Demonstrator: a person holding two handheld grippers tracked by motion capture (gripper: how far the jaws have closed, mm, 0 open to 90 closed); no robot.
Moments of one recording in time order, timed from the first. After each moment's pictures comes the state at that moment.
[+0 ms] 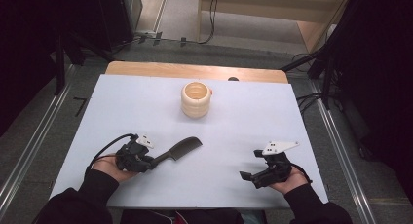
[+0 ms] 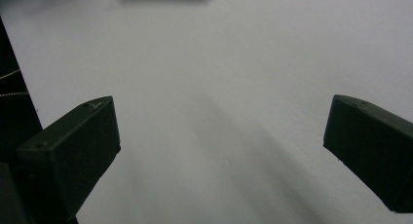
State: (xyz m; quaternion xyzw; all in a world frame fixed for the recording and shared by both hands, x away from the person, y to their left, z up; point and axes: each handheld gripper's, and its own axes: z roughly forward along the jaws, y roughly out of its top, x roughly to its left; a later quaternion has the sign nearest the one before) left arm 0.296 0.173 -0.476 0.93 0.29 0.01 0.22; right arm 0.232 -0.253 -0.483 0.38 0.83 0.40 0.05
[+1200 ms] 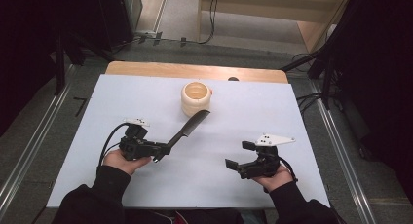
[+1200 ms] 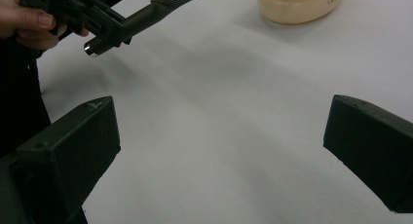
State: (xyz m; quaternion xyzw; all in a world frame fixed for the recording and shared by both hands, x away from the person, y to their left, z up) left arm 0.314 0.163 -0.451 0.82 0.40 -0.11 0.40; right arm 0.238 -0.216 -0.462 0.42 0.76 0.49 0.05
